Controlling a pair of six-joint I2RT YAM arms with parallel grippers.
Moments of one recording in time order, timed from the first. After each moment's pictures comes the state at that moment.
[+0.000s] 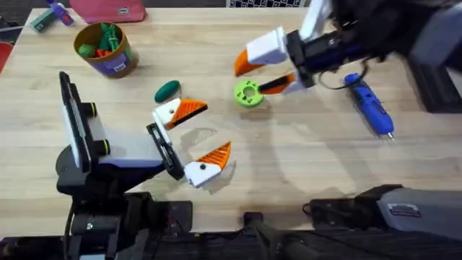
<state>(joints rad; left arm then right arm) 0.05 0.01 0.01 -0.11 1.09 0.00 0.31 1.47 1.14 -0.74 -0.88 0.42</state>
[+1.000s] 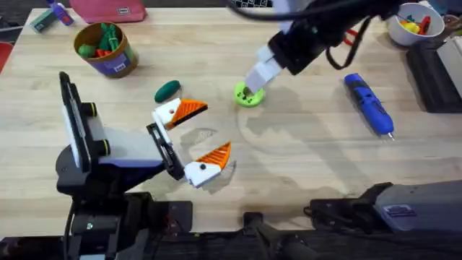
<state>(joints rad) 0.05 0.01 0.01 -0.11 1.09 0.00 0.56 1.57 1.57 -1.21 -0.09 -0.15</state>
